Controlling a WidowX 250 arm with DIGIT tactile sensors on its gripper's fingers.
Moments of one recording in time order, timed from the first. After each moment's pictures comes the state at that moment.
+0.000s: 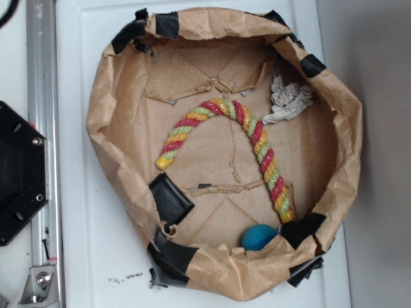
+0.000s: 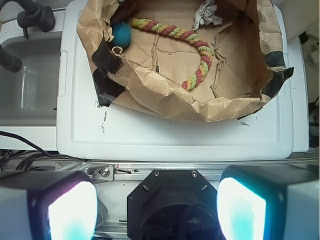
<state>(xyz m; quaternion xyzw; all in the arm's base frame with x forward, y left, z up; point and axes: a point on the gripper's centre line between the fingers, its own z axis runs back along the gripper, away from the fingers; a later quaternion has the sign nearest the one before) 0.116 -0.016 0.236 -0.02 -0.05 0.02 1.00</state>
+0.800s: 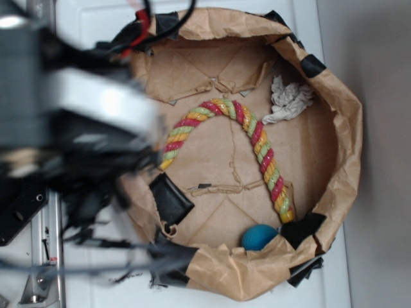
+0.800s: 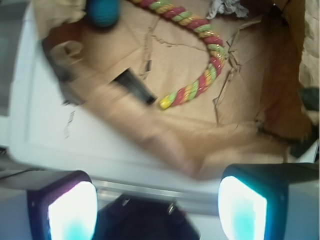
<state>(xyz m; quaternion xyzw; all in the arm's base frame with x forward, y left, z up) 0.188 0.021 0.154 0.01 0.04 -0.04 1.00</state>
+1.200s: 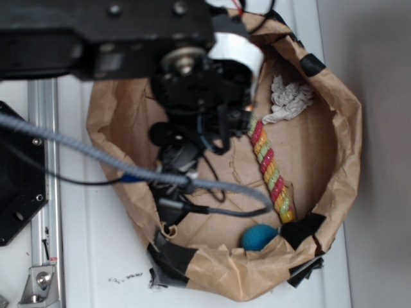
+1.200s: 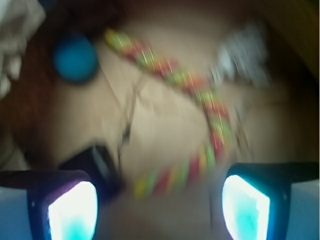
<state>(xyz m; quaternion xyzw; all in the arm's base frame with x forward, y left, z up) 0.256 0.032 0.116 -0.05 -0.08 -0.16 0.98</state>
